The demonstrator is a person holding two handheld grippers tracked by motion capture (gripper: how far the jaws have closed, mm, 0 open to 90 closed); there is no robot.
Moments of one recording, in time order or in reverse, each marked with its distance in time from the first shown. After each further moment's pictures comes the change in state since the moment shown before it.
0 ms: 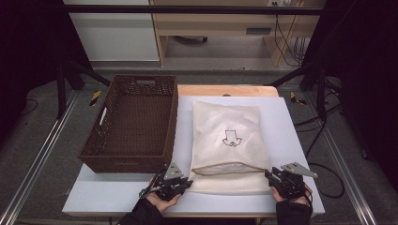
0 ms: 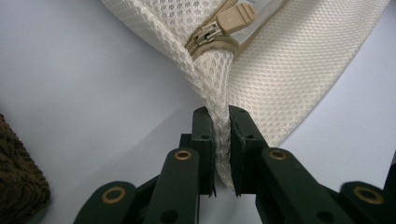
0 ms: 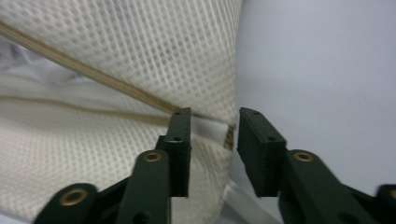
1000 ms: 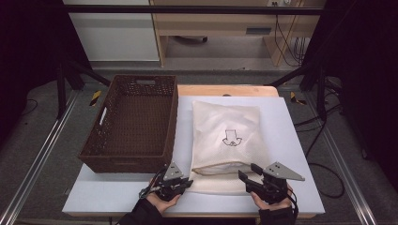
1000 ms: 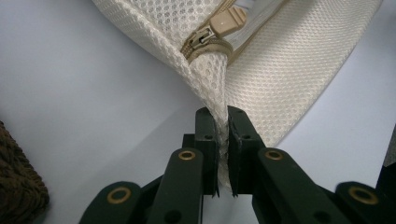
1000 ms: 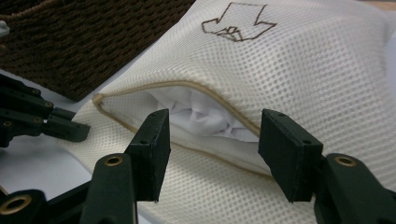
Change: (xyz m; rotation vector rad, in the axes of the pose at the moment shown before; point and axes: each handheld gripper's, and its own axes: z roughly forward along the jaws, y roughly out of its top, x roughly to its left) left arm -0.001 0.001 -0.002 -0.017 -0.009 0.007; right arm 0.068 0.026 -0.022 -0.124 0.241 -0.079
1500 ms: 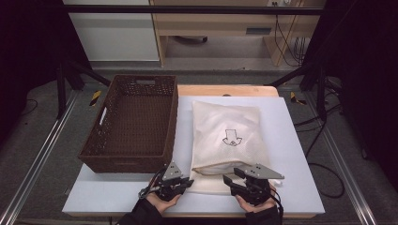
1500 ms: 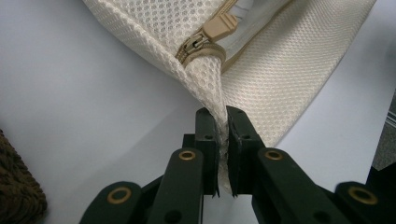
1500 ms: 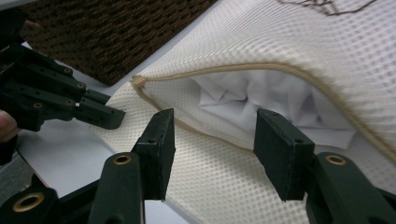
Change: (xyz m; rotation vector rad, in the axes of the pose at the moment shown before) left arm -0.001 0.002 -0.002 -0.020 -0.011 -0.001; right arm 0.029 -0.004 0.026 0.058 0.090 -0.026
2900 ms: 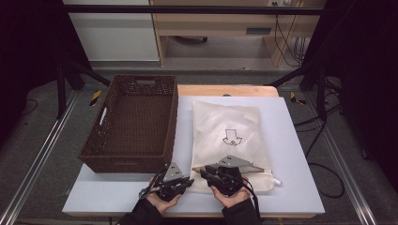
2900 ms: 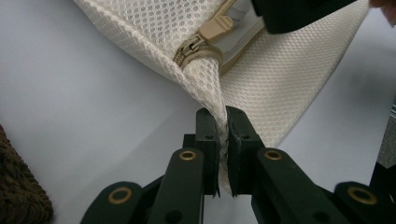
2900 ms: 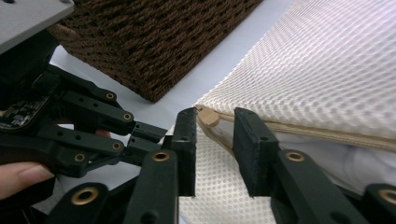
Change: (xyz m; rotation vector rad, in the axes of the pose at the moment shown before) left arm -0.001 0.001 -0.001 -0.009 0.010 0.038; right arm 0.038 0.025 0.056 0.063 0.116 0.033
